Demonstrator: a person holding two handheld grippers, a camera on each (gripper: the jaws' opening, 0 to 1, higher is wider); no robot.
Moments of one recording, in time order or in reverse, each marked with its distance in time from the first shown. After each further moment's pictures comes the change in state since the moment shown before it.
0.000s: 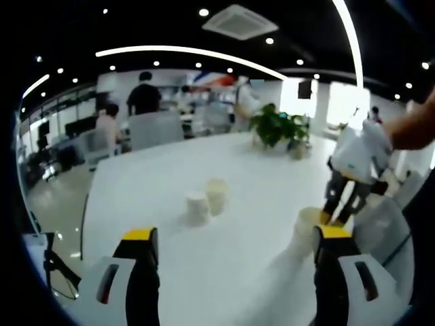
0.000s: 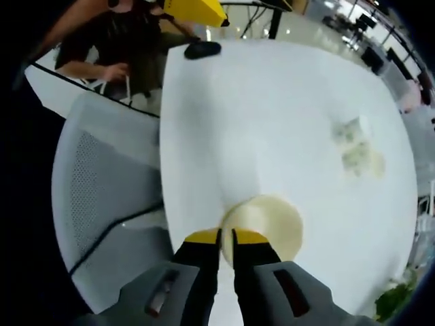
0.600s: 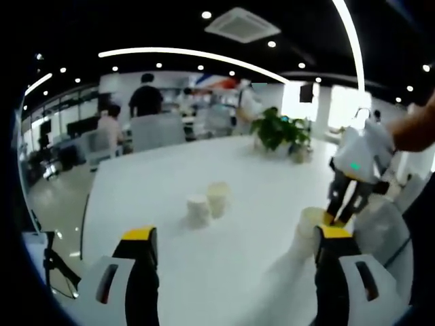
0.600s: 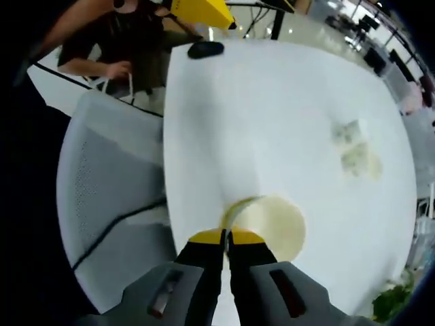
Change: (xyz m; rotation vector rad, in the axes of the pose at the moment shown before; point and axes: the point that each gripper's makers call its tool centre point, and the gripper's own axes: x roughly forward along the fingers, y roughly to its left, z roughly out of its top) left arm -0.001 -0.001 0.004 -0.012 -0.018 0.007; right arm -0.004 0.001 -0.002 -0.015 0.017 0.001
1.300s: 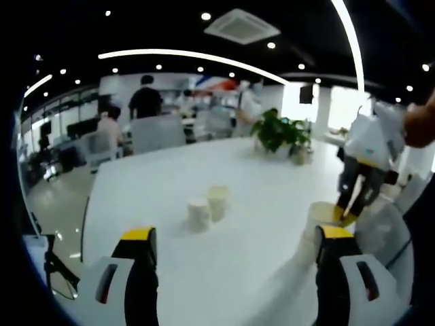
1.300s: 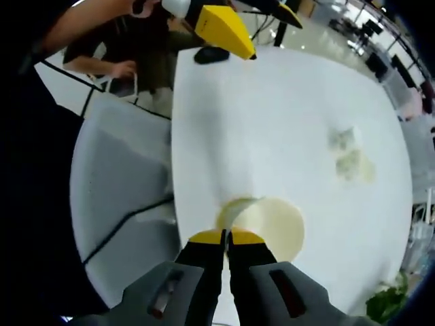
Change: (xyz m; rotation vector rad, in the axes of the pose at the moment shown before) left arm 0.002 0.002 0.006 0.002 -0.012 0.002; right arm -0.027 0.006 0.005 -0.030 0.005 -0.007
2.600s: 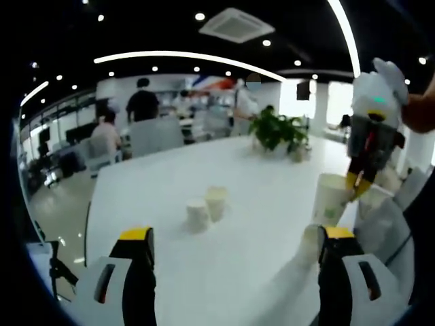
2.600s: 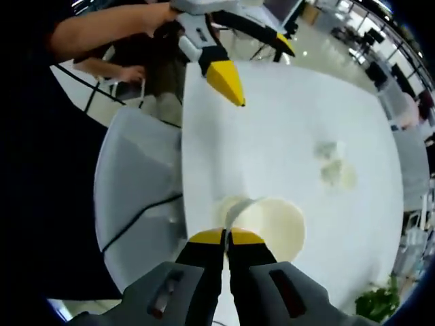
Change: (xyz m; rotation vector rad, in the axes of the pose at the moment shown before) left arm -0.004 -0.004 0.008 0.035 0.008 0.001; right arm -0.054 0.002 0.006 -0.030 -0.015 -0.014
